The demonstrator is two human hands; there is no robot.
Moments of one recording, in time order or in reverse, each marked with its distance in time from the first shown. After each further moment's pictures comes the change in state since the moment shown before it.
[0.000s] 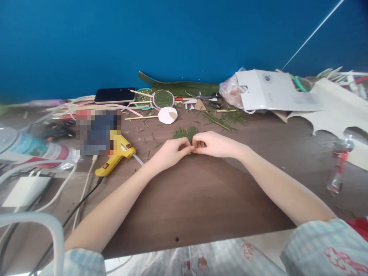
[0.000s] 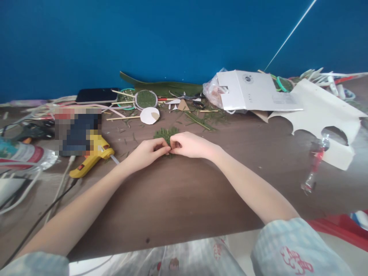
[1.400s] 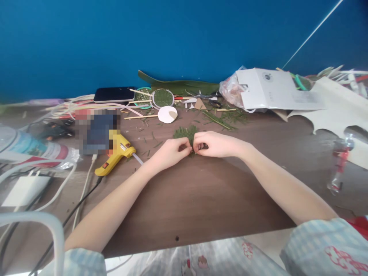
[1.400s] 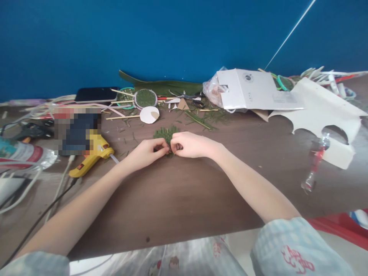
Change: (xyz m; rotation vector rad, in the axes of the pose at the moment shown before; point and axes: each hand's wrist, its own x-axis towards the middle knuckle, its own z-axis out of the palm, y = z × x) left_hand 0.000 0.001 0.000 0.044 -0.016 0.005; right_hand -0.002 0.003 -0.004 -0.090 -0.075 -0.193
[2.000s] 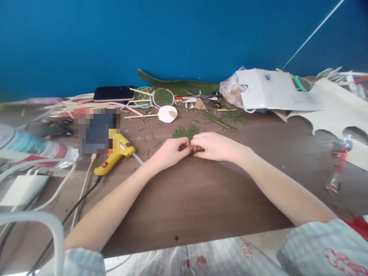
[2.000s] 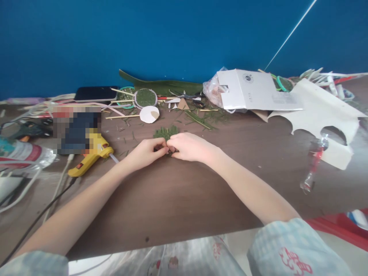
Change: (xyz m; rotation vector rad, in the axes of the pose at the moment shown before) left_hand -0.001 0.000 0.001 -0.028 0.014 0.010; right_hand 0.002 -0.017 0.002 -0.262 0.005 0.015
